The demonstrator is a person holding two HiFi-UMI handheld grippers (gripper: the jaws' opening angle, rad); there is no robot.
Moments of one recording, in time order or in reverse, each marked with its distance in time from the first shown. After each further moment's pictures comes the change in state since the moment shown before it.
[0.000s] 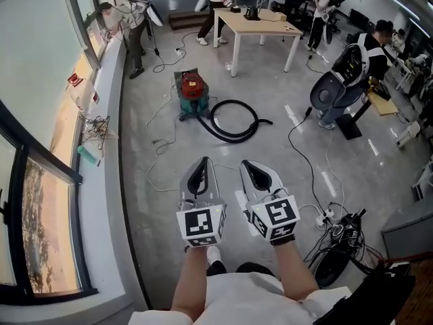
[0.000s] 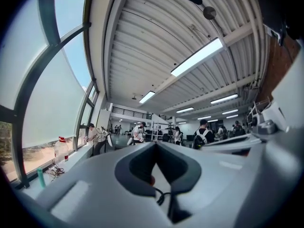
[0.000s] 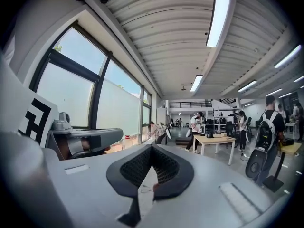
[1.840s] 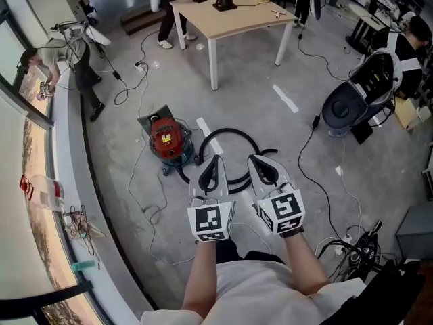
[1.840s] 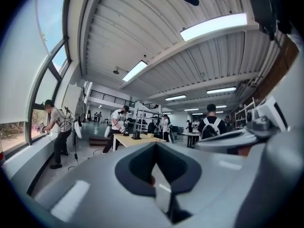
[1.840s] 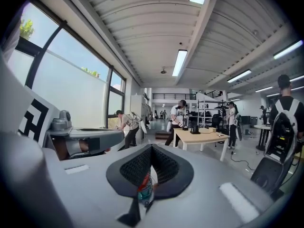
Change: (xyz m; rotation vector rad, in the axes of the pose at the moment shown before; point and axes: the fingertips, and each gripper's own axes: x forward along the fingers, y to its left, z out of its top) left arm 0.744 0.070 -0.133 -0.022 0.131 -0.260; right arm 0.578 -0.462 -0.032 0.029 0.106 -0.195
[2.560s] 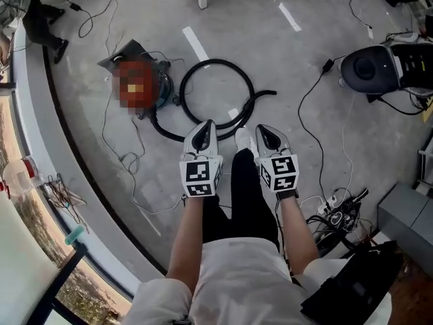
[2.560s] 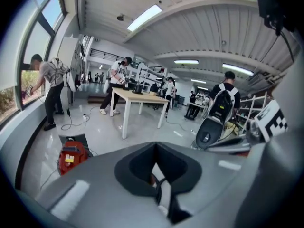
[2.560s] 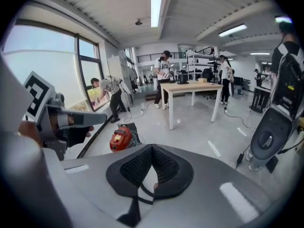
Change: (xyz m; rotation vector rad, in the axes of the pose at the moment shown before) left arm 0.228 0.036 -0.278 -0.142 0.462 -0.028; right arm 0.175 -0.180 -0.289 0.165 0.475 -0.048
